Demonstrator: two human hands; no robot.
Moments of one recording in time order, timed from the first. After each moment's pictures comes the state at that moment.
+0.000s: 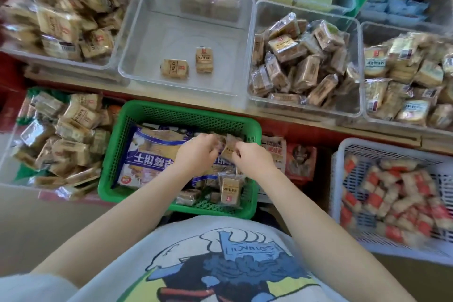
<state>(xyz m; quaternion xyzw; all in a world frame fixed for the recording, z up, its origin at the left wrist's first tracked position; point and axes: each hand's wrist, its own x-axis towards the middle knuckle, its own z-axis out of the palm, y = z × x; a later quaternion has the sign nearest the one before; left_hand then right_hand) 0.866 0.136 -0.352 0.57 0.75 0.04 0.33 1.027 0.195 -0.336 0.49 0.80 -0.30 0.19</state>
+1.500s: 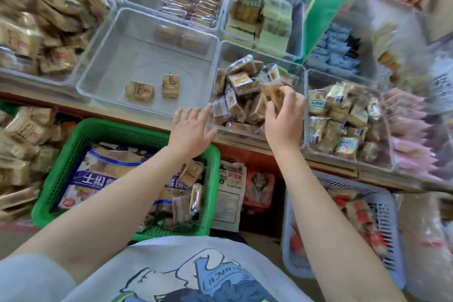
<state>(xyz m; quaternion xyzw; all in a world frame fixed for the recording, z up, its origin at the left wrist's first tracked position) 0.910 0.245 -0.317 0.61 0.76 0.11 0.19 1.102 0.325 -0.236 0.59 0.74 -0.10 -0.30</state>
